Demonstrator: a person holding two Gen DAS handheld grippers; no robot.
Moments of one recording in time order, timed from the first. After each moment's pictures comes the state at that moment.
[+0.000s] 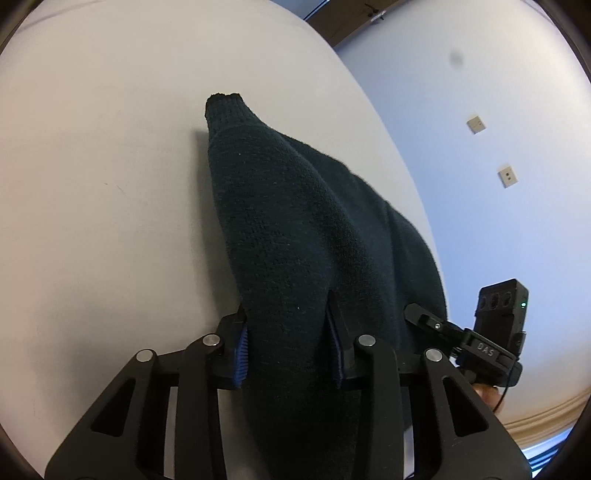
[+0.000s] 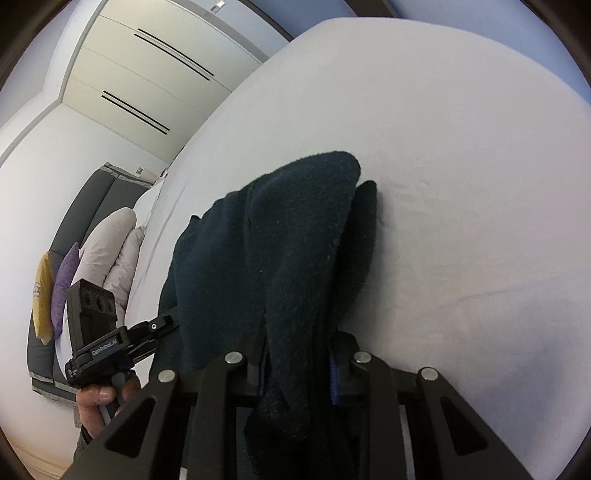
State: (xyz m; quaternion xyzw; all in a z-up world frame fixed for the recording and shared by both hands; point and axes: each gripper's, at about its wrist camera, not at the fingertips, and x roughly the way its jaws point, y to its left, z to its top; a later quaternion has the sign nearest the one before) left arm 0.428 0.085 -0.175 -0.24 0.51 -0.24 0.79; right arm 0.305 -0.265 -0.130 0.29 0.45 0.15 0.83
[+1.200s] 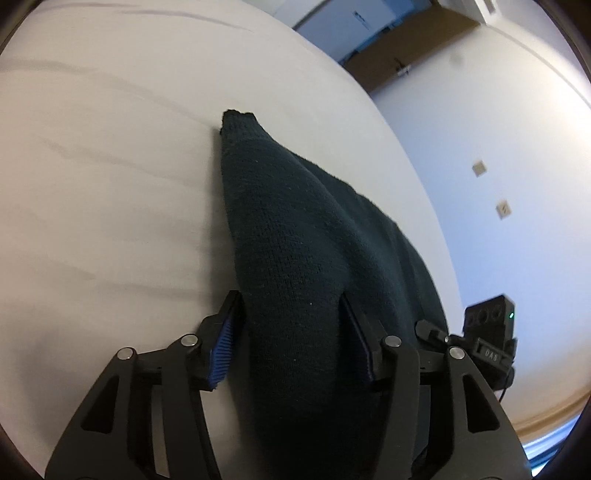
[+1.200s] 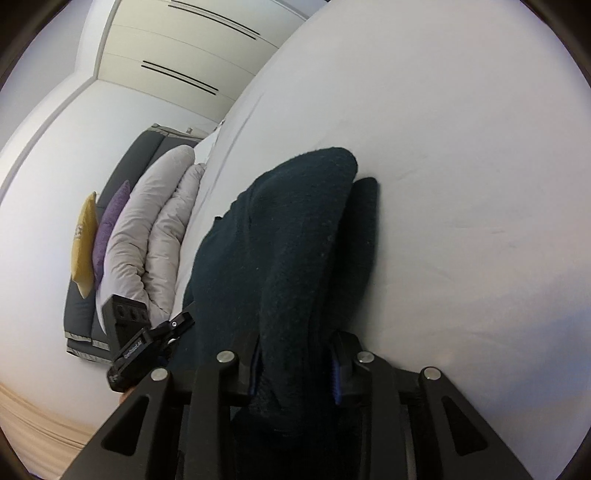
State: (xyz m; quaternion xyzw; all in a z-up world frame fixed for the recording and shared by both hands) left arm 0.244 0.273 -0.209 -0.29 0.45 -0.18 0.83; right arm 0.169 -0.095 -0.180 0.33 0.47 0.26 0.78
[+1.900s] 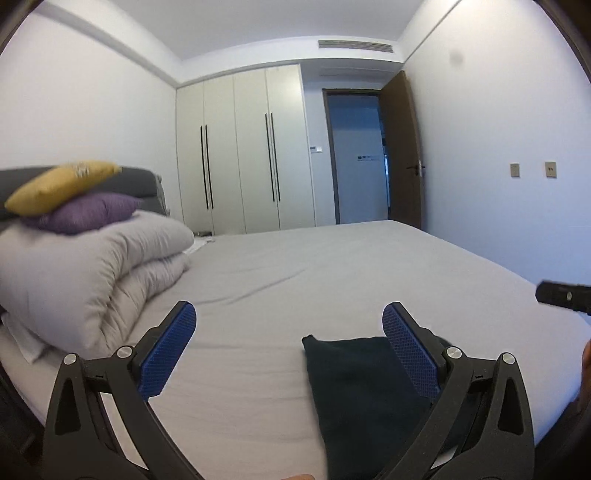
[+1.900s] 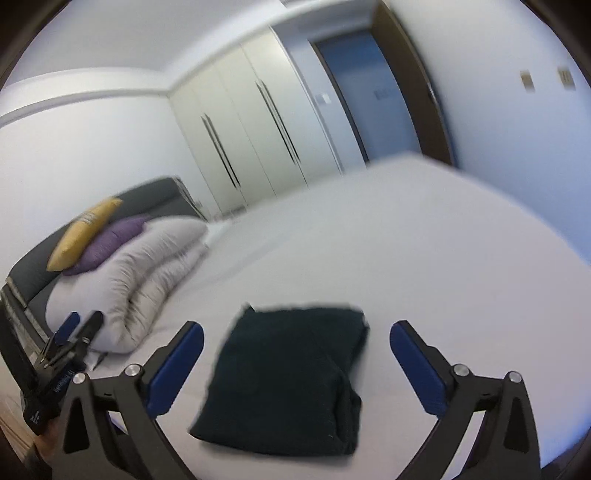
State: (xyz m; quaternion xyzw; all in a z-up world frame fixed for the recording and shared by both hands) left arm 0.011 0.214 -0.010 0.05 0.09 0.06 0.99; right arm -0.004 -0.081 0.005 0.14 0.20 0.16 0.96
